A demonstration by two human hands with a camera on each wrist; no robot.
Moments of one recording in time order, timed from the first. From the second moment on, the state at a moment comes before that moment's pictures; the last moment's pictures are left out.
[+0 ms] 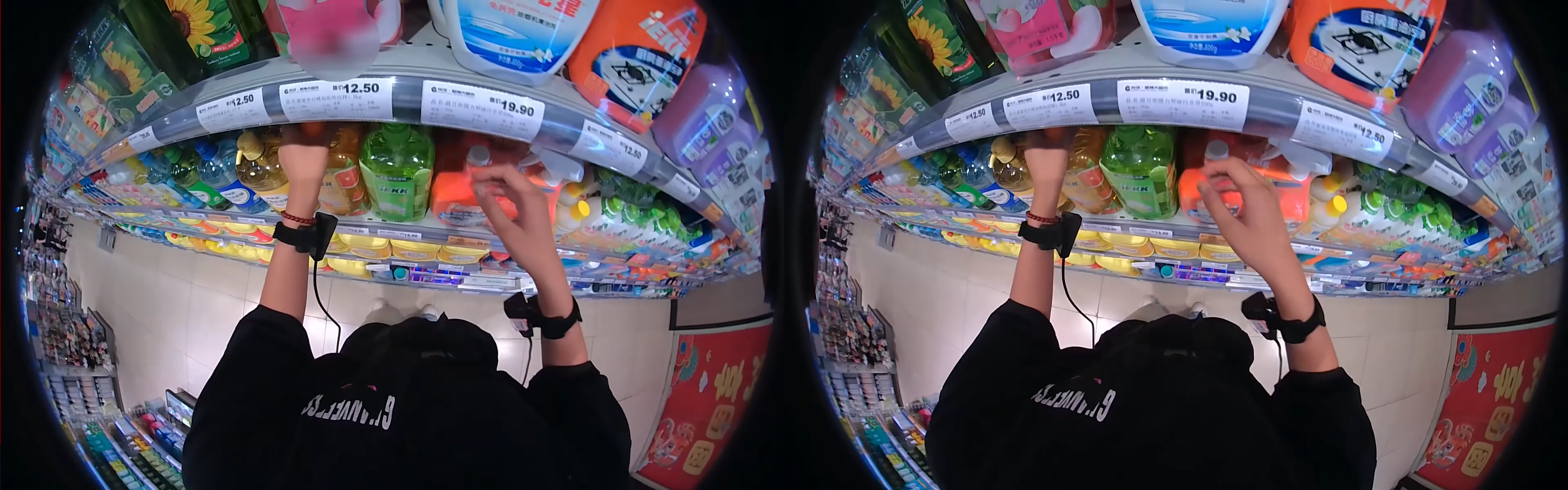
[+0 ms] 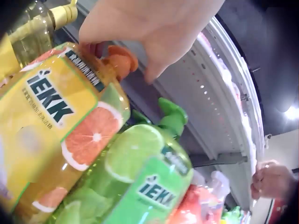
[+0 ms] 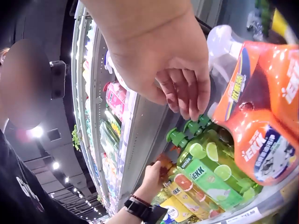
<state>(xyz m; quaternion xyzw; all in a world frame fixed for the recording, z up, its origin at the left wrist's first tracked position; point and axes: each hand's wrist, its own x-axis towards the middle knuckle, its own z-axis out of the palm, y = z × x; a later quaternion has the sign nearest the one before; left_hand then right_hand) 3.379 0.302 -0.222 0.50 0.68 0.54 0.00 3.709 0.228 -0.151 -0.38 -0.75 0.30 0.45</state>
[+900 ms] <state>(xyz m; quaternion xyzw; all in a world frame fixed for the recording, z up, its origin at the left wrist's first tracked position) 3.379 0.295 -0.216 0.55 0.61 0.57 -0.03 3.580 0.318 -0.198 -0.45 -0.76 0.14 0.45</state>
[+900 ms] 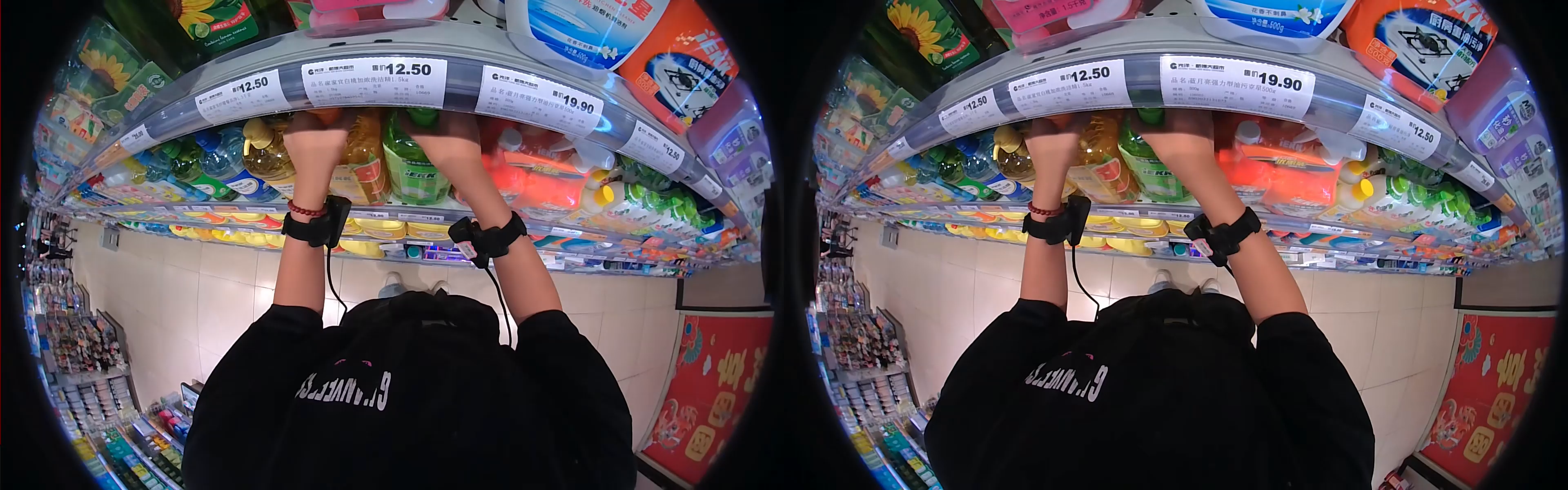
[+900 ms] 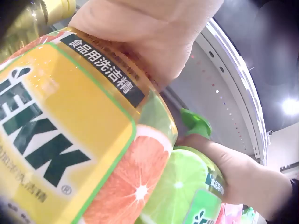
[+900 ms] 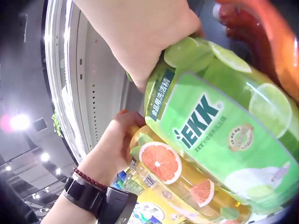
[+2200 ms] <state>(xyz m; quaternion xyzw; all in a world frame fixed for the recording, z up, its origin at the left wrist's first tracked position) 3.388 0.275 -0.211 0.56 0.66 0.49 -0.05 3.658 0.198 -0.217 -0.34 -0.64 0.49 0.48</state>
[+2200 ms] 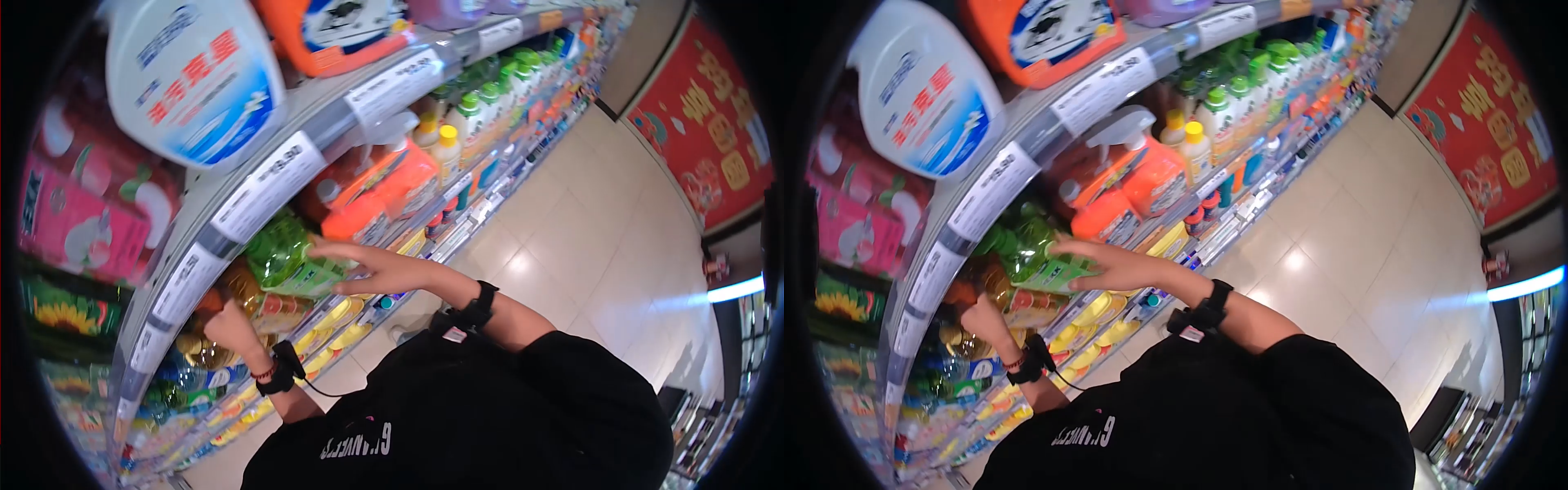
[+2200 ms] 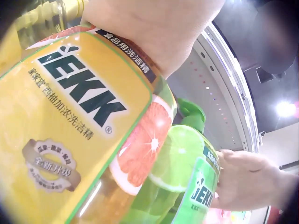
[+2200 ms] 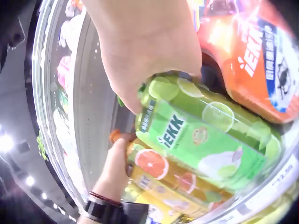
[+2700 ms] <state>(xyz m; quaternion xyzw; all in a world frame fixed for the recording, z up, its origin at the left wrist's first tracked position) 3.515 0.211 -0.252 0.49 0.50 0.72 0.01 3.877 0.077 -0.269 -0.49 -0.34 0.53 0.60</state>
